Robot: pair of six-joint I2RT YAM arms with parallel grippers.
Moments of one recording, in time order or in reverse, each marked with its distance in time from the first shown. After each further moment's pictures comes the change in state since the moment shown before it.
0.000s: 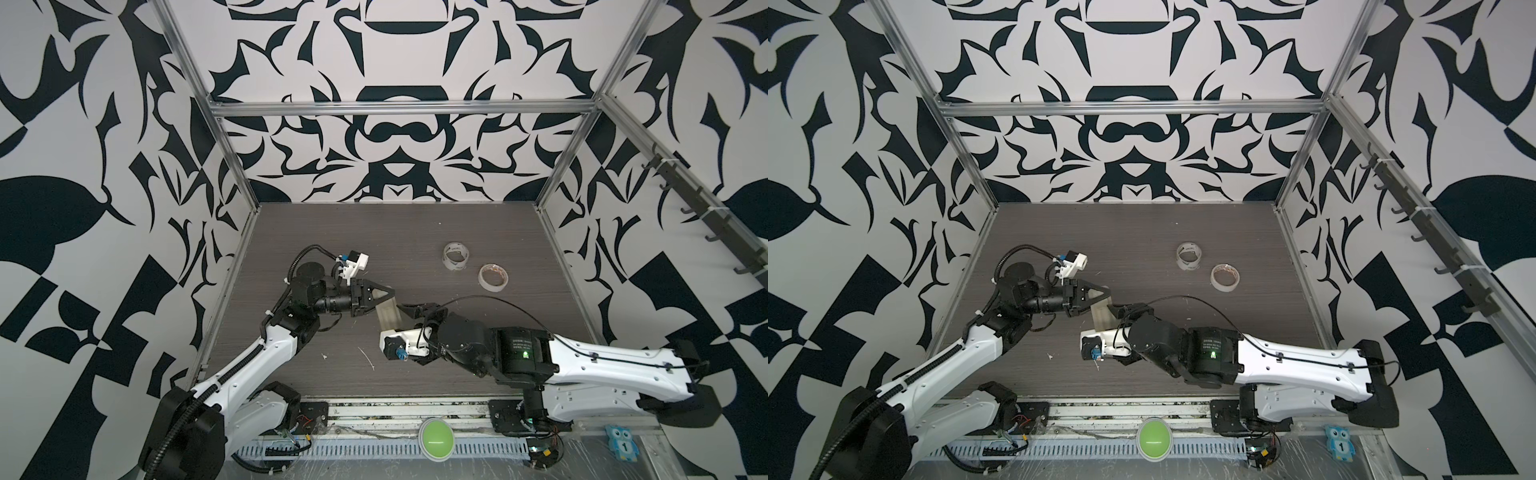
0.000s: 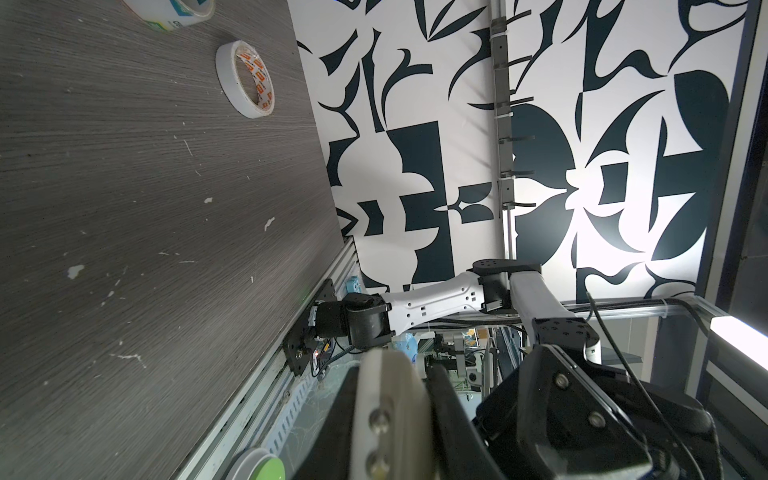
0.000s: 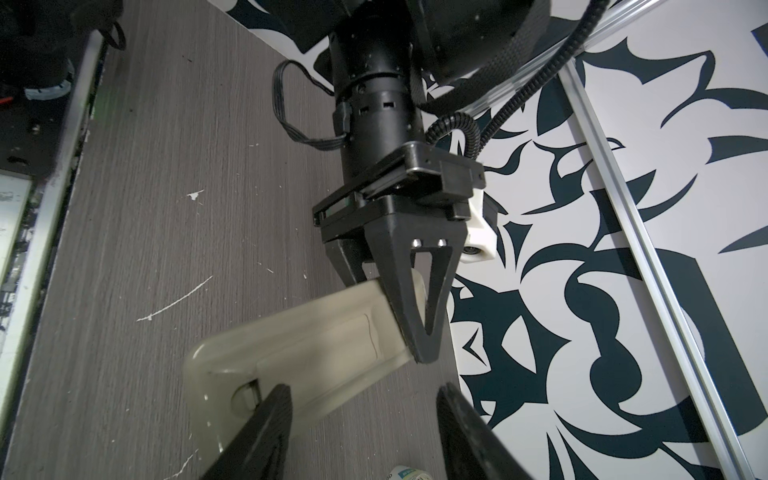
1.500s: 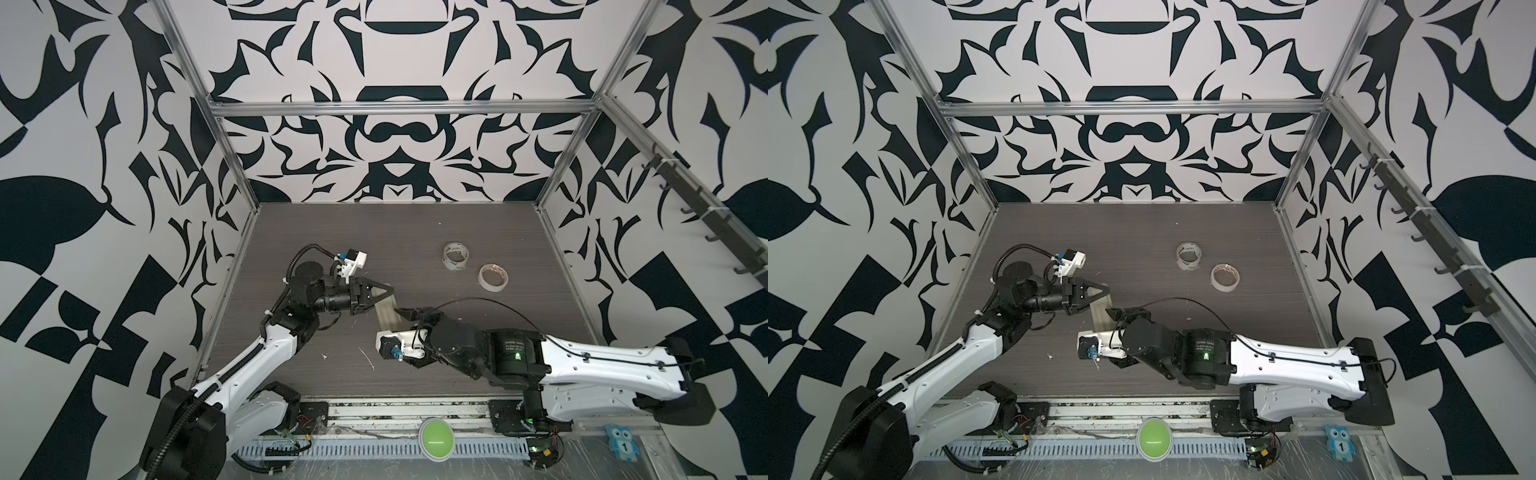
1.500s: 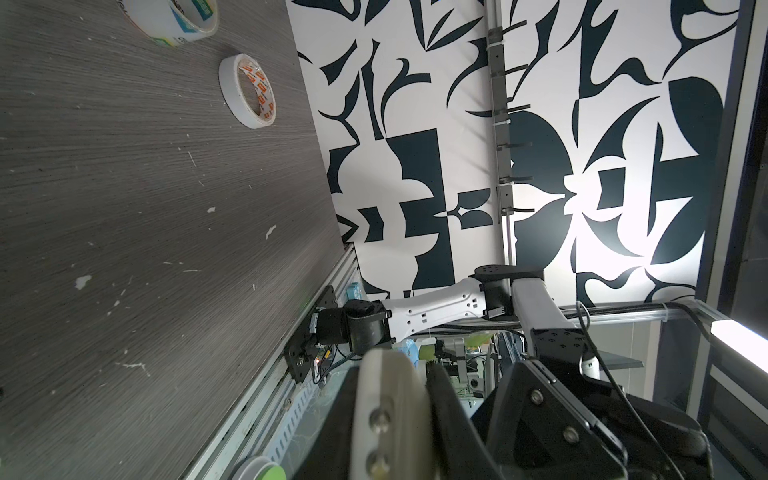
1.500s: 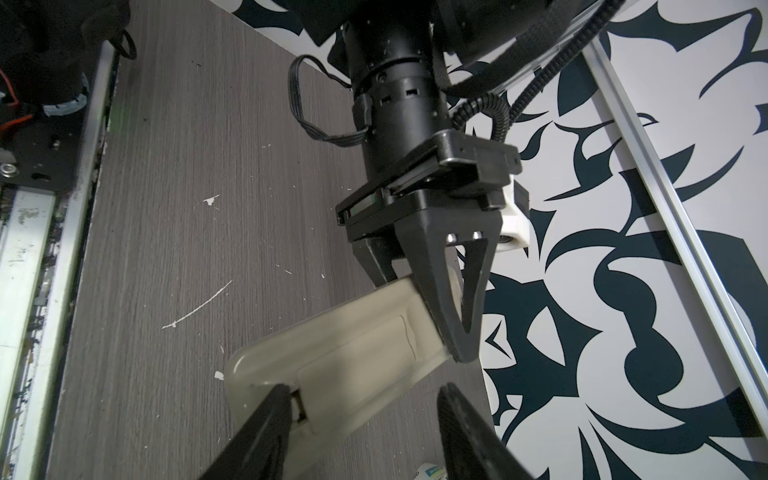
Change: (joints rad) left arm 0.008 0.005 0.001 0.022 -0.003 -0.005; right arm 0.004 0.037 -0.009 0.008 0.015 0.095
